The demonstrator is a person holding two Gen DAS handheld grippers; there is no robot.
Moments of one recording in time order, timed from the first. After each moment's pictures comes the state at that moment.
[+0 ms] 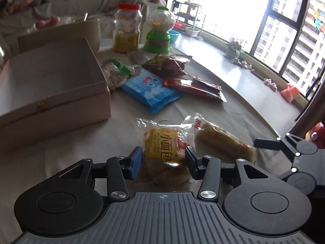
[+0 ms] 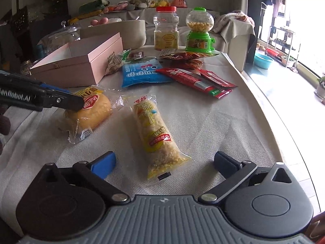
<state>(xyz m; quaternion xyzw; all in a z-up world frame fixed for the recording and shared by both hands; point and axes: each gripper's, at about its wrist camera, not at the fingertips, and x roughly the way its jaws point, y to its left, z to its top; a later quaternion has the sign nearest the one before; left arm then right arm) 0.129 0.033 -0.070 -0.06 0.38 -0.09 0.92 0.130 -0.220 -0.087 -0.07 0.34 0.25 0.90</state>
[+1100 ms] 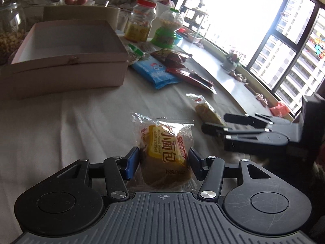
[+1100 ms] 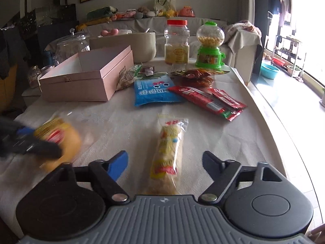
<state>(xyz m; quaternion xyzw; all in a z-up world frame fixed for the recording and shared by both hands) 0.041 0.058 -0.071 -0.14 0.38 -0.09 0.91 0.138 -0.195 -0.067 -0.08 0.33 0.27 0.90</state>
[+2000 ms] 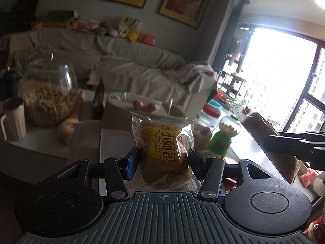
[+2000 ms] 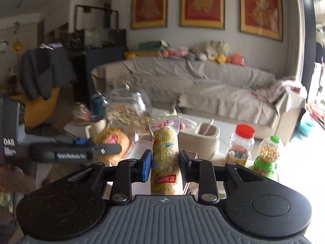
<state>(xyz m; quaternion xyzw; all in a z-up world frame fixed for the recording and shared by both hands) 0.128 0.195 0.039 -0.18 0.23 0.04 0.95 0.188 -0.050 0.136 -0.09 0.25 0.39 0.88</state>
